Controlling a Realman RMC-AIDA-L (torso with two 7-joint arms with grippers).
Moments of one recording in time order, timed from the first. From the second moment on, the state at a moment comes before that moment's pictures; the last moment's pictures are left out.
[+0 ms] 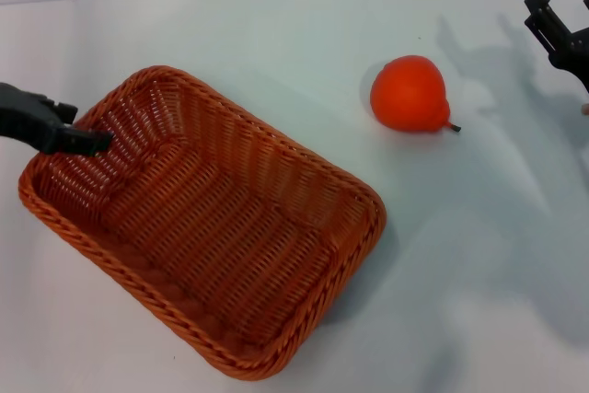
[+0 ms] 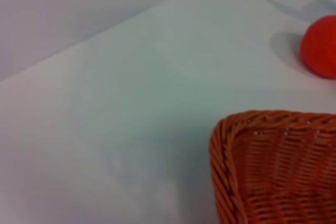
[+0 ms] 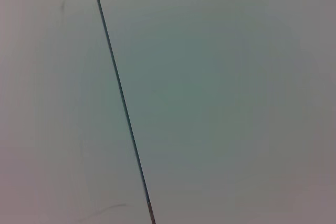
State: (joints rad) left arm -0.62 -2.04 0.80 1.04 2.49 1.49 -1.98; right arm 0.35 2.10 -1.54 -0.18 0.03 -1.22 -2.63
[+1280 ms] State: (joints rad) left arm -0.60 -2.08 0.82 1.07 2.57 1.46 -1.99; right arm 0.36 2.10 -1.55 -0.18 0.03 -1.23 -2.63
